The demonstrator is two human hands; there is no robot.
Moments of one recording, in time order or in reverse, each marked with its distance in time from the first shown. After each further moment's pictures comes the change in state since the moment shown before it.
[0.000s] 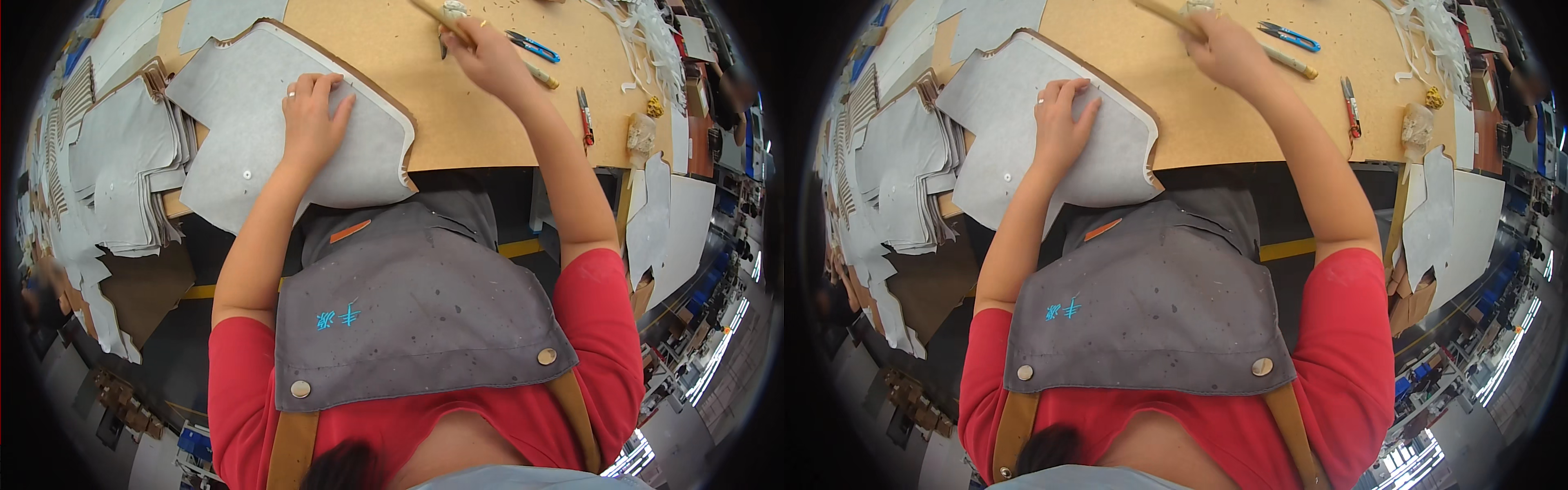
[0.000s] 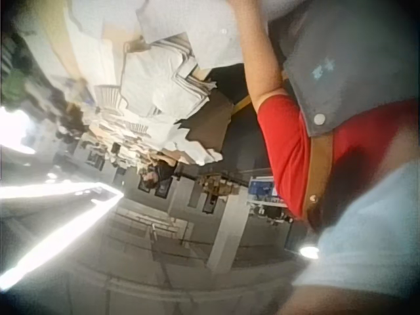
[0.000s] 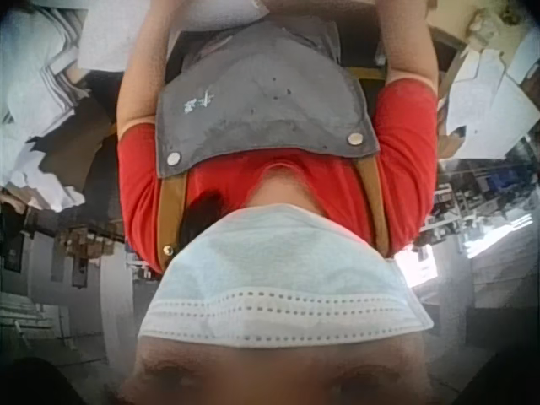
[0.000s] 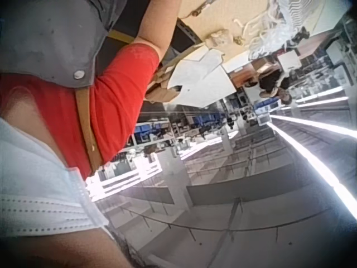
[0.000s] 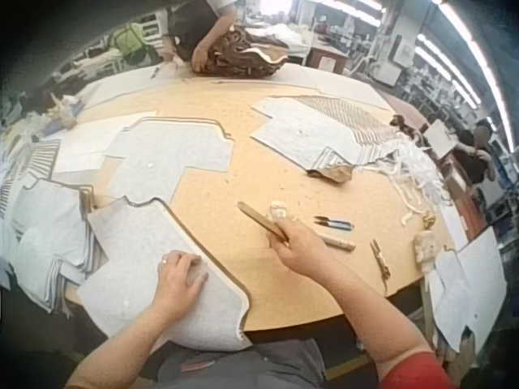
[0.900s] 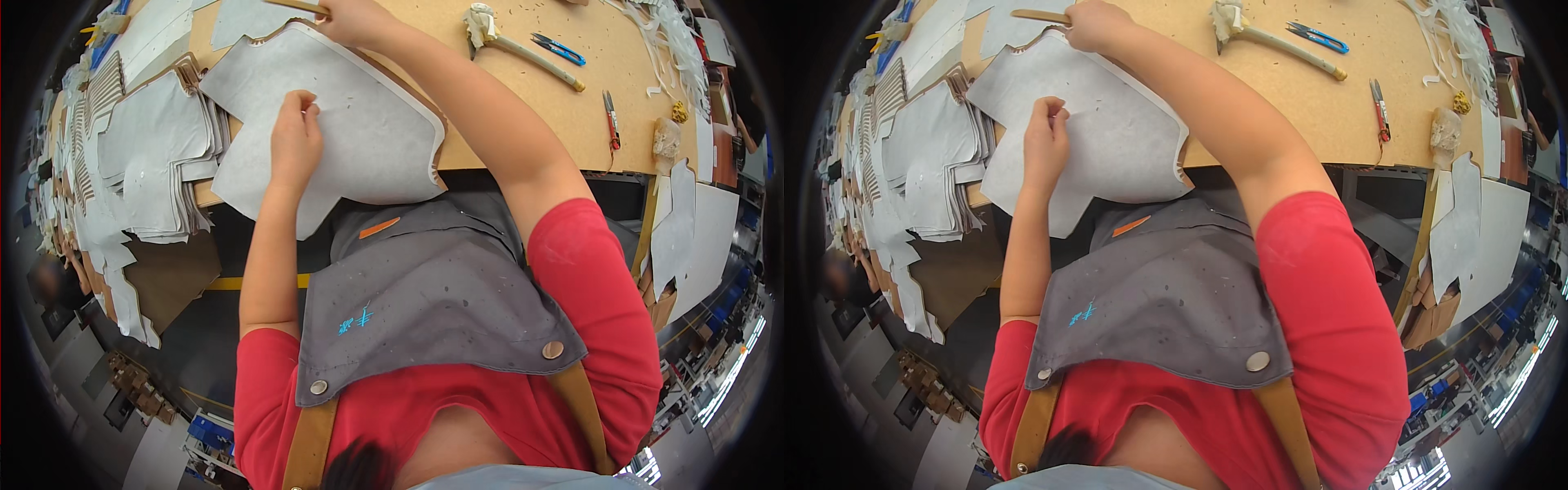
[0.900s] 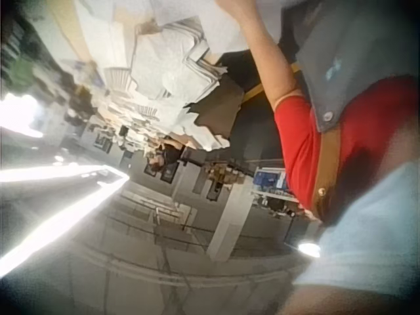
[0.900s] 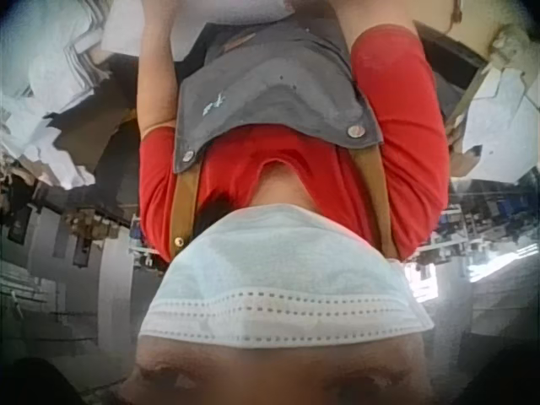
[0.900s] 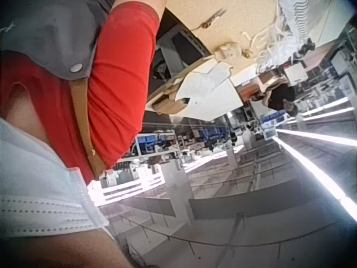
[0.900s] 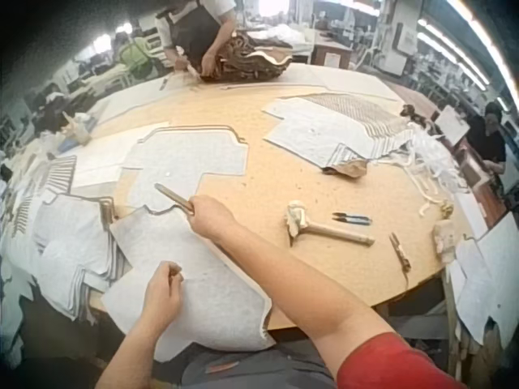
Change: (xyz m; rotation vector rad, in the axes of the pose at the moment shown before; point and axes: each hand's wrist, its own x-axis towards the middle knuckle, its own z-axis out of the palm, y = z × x) left_hand -0.019 -0.018 -0.056 -0.170 -0.013 -0.337; right_hand 0.127 -0.104 0.109 0.157 -0.033 -0.237
